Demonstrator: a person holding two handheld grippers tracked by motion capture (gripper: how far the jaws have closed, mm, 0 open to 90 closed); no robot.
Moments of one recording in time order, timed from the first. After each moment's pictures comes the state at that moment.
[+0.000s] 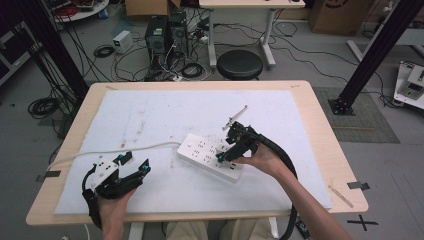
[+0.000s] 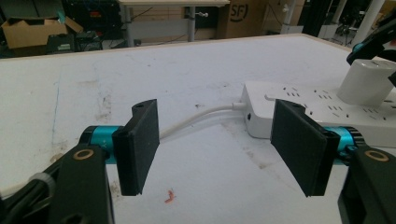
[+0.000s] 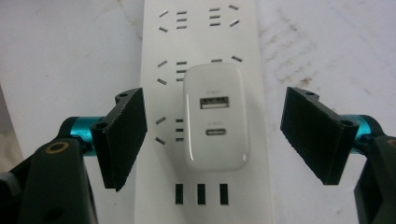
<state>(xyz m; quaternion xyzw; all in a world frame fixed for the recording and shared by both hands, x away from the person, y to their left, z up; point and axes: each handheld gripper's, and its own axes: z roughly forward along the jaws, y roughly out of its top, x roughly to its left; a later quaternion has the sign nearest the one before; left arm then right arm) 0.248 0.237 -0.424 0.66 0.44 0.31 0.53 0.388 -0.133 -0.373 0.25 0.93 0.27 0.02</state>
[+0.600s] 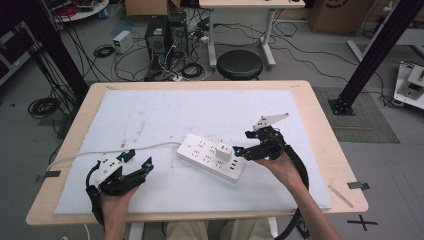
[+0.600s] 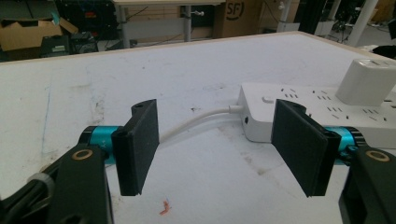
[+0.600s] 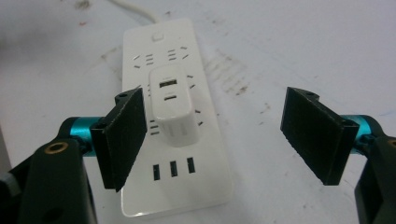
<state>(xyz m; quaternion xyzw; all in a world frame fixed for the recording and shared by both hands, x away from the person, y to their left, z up) 0.257 0.231 -0.423 0.66 0.43 0.31 0.53 0.358 -0.198 -0.365 0.31 0.85 0.41 0.10</state>
